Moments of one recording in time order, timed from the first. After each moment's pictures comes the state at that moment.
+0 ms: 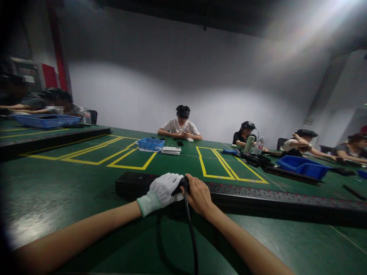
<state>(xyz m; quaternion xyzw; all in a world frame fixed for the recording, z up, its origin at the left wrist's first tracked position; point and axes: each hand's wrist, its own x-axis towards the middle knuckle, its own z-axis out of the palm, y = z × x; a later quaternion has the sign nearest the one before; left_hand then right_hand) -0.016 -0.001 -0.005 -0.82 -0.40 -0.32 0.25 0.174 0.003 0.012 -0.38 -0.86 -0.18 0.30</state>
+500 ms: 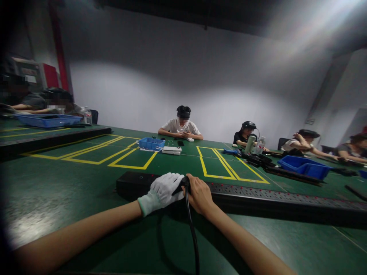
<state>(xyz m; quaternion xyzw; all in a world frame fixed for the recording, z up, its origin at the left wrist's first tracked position) -0.016 -0.004 -0.001 -0.82 -0.39 -0.32 0.26 0.173 0.003 0.014 -0.38 -0.86 -0.18 0.29</state>
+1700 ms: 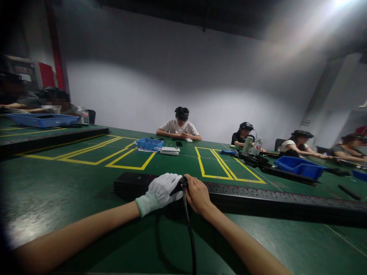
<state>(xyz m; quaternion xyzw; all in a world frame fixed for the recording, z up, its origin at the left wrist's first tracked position) -0.014 -0.008 0.002 -0.82 -0.39 -0.32 0.26 0.175 0.001 0.017 -0.38 -0.87 -0.15 0.30</state>
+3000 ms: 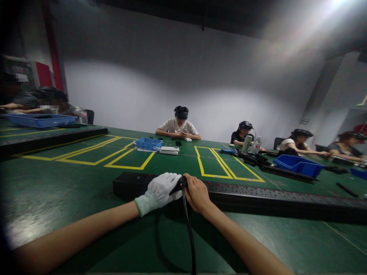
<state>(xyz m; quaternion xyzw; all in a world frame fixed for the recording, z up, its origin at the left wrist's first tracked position) -0.015 -0.007 0.000 -0.82 -0.40 -0.32 0.26 0.175 -0.001 0.018 -0.38 -0.87 -0.14 0.29</state>
